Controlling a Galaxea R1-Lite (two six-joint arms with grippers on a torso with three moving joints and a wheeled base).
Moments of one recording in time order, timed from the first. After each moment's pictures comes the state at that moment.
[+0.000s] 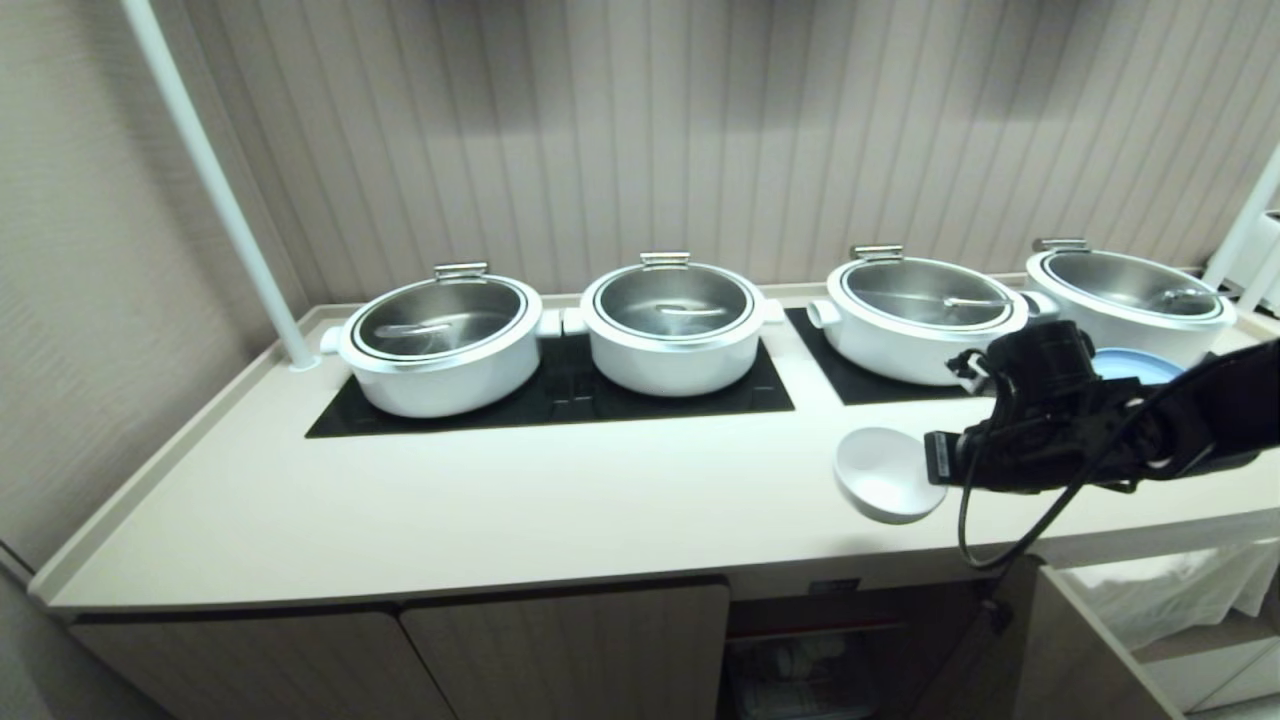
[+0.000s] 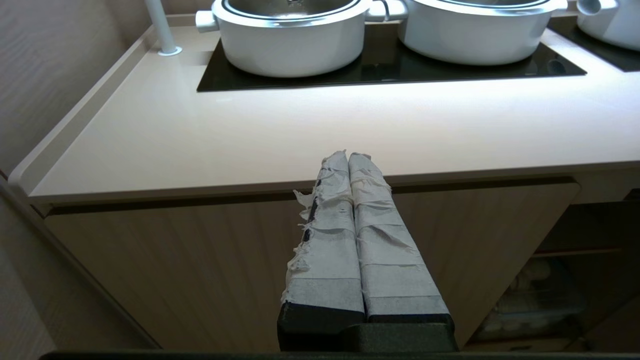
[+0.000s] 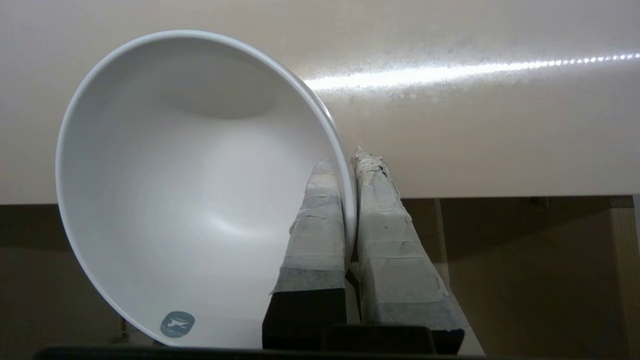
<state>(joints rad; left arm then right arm) 0.00 0.00 0.00 0.00 0.00 0.00 0.11 1.96 -1.07 -0.11 0.09 0.17</state>
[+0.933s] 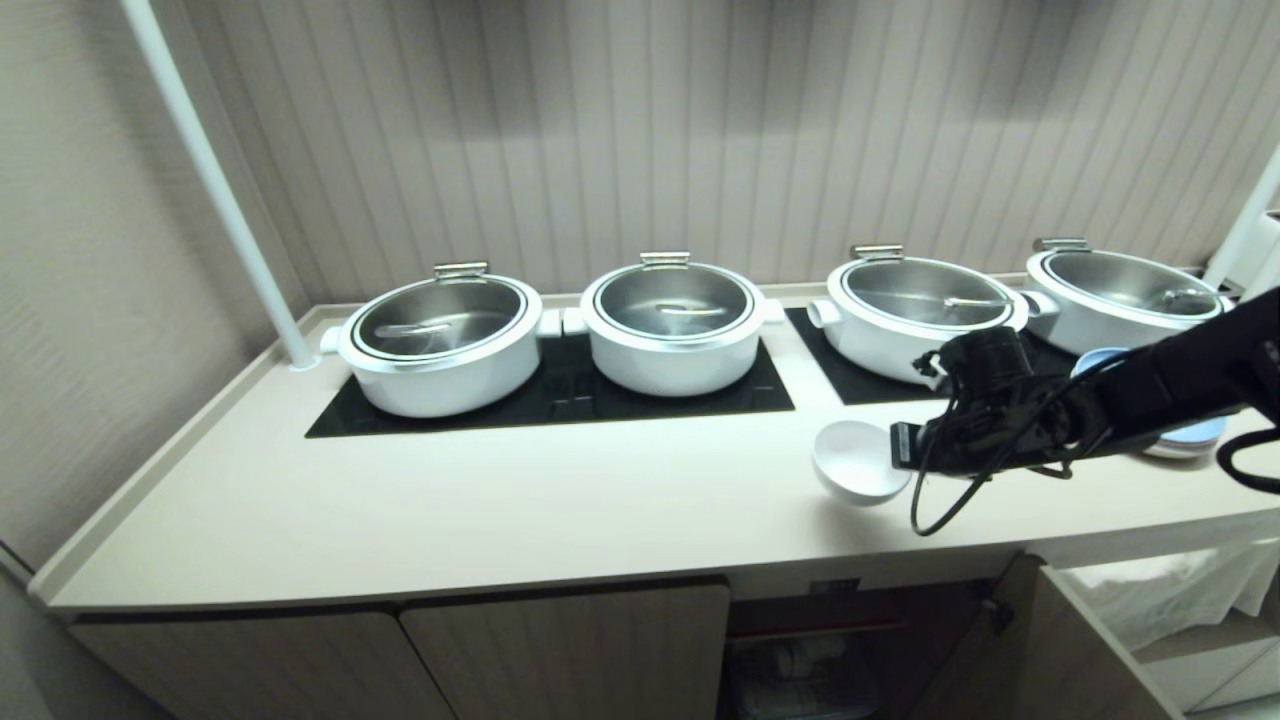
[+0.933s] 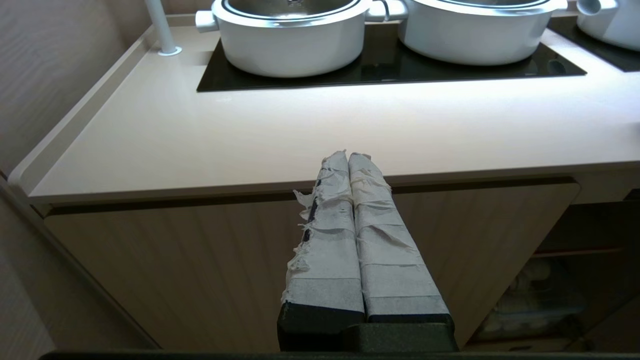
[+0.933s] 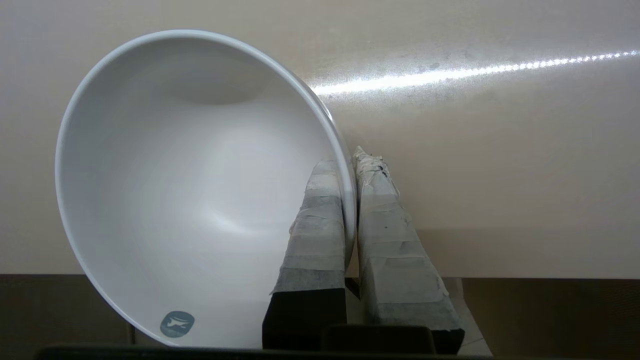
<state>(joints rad) 0.00 0.00 0.00 0.00 0.00 0.00 0.11 2.16 -1.26 -0.10 0.09 0.21</state>
